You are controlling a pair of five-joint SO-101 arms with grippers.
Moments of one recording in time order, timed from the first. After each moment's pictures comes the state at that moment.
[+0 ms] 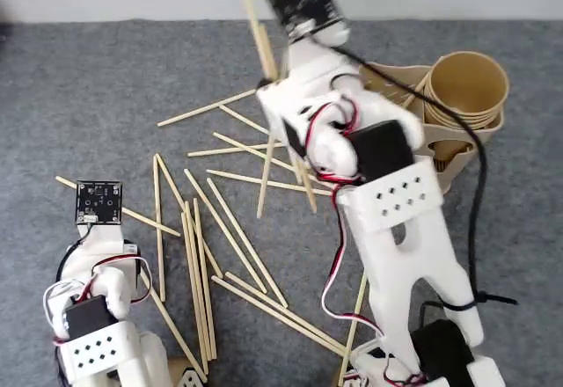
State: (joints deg) left arm -26.3 -76.1 82.4 59.3 -12.4; right arm -25.8 -13.4 -15.8 68.5 4.0
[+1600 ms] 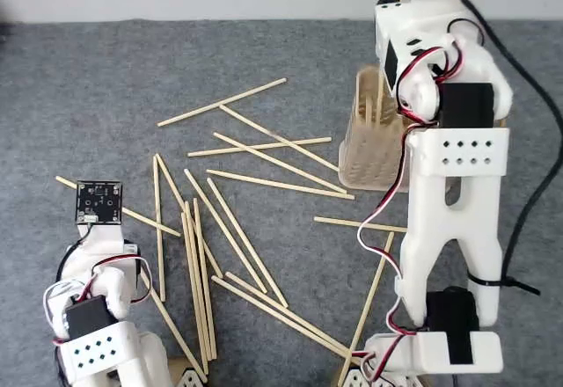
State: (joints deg) left arm -26.3 -76.1 82.4 59.3 -12.4; right arm -4.0 -3.6 -24.6 54.9 8.2
